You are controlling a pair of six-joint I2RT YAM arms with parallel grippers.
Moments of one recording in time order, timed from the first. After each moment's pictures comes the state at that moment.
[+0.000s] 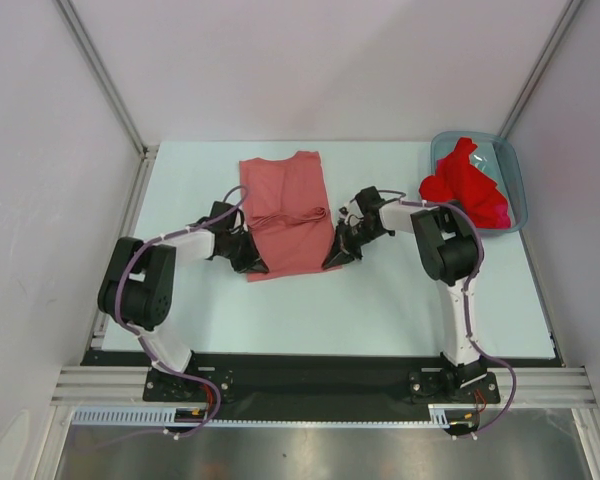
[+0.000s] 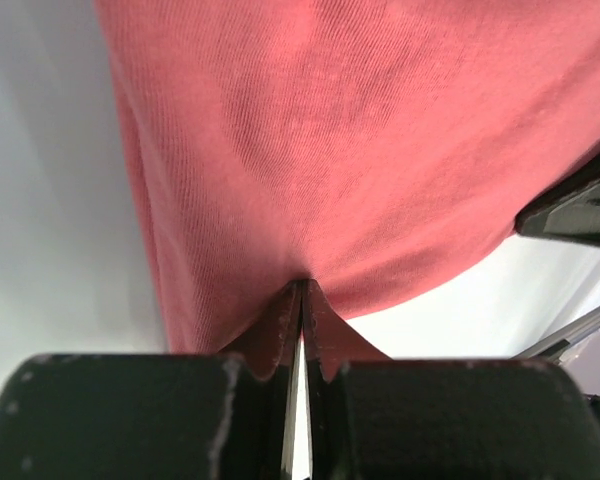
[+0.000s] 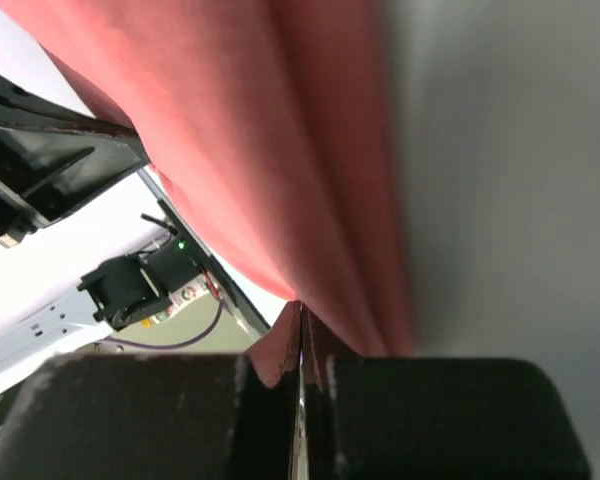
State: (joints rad) left arm -0.24 1.73 0.90 -0.31 0.39 -0.60; right arm 0.39 2.22 1.42 -0.49 -0.89 0.54
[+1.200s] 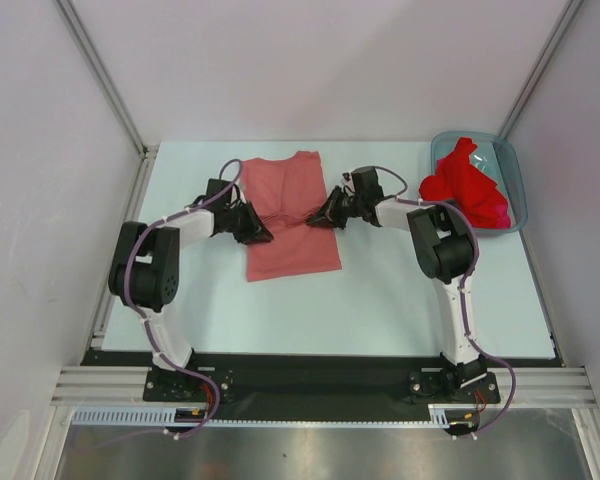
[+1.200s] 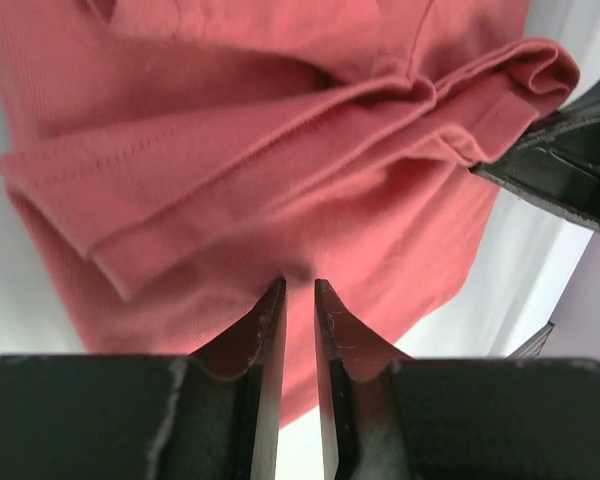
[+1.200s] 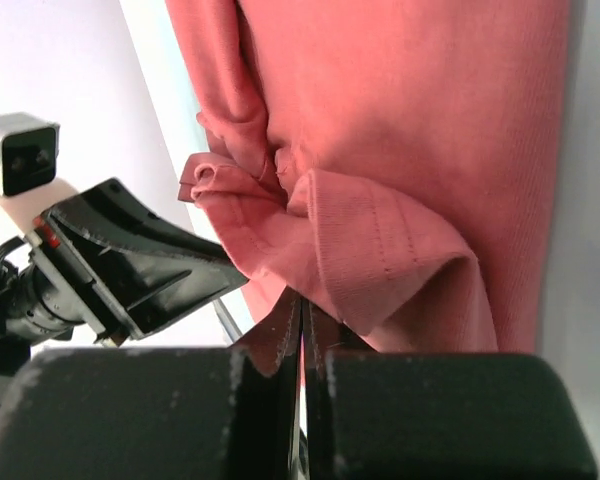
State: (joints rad) left arm -0.18 1.86 1.11 -0.22 0.48 -0.62; right arm 0.39 2.26 1.49 0.08 -0.70 1.00
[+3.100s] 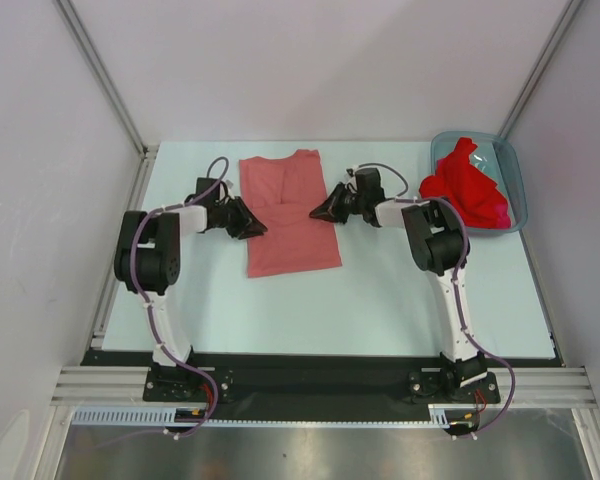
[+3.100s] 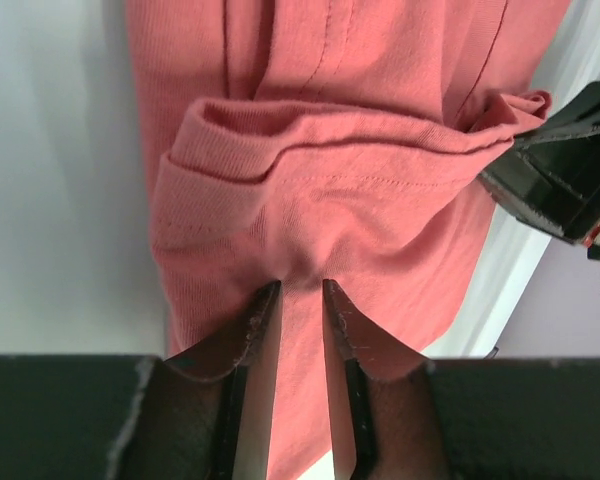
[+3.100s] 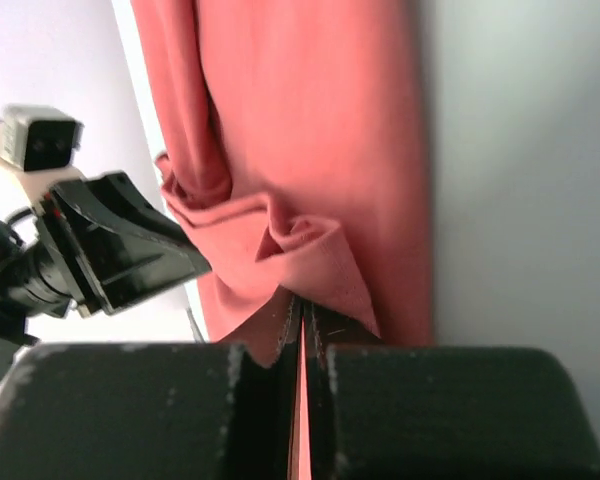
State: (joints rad) left arm -0.08 2.00 1.17 -0.12 0.56 -0.69; right arm 0.36 2.38 1.56 0.23 -0.65 0.96
